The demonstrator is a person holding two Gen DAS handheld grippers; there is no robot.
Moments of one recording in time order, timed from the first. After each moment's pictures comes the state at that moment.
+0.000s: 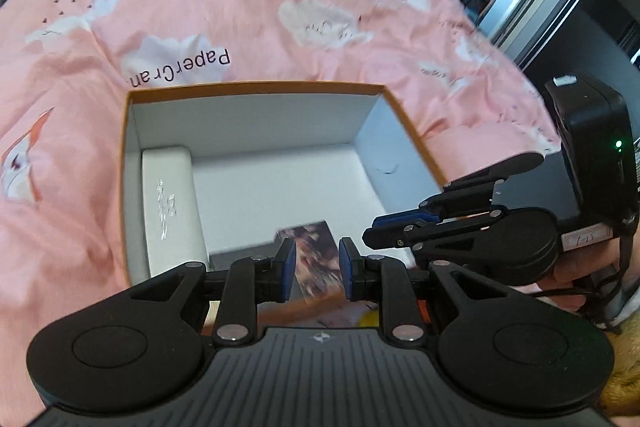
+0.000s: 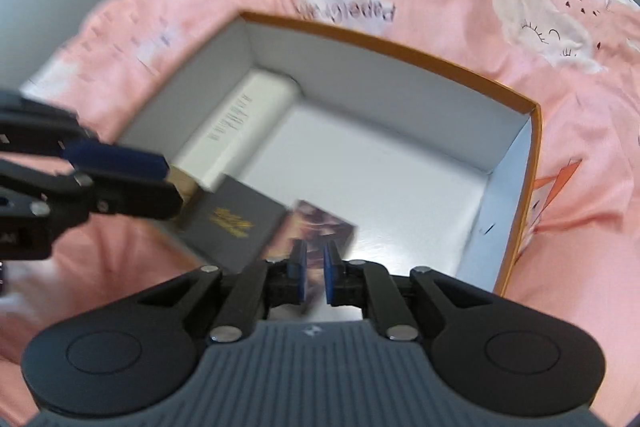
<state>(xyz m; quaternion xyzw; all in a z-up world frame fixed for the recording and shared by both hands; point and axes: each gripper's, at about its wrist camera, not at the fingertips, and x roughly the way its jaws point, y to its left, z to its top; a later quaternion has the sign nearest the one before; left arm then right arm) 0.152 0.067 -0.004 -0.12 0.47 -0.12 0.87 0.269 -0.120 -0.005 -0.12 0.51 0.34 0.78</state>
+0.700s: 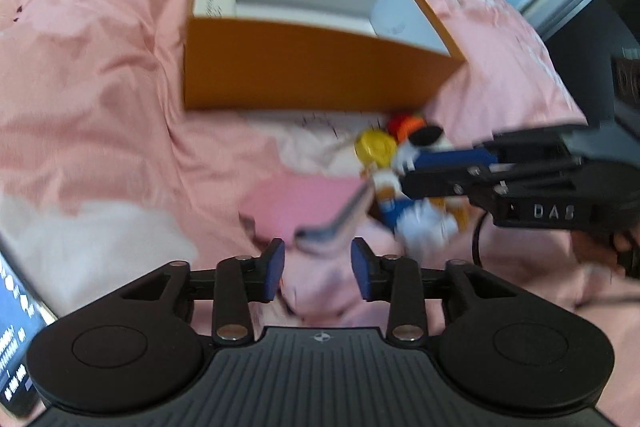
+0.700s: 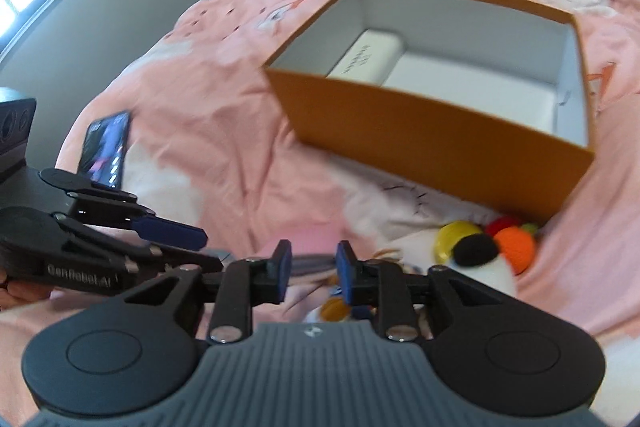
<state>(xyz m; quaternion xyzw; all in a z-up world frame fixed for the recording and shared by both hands) 0.000 0.067 -0.045 -0.15 0.55 -0.09 0.82 0.085 -0.135 -0.026 -0.06 0.49 0.40 0.77</state>
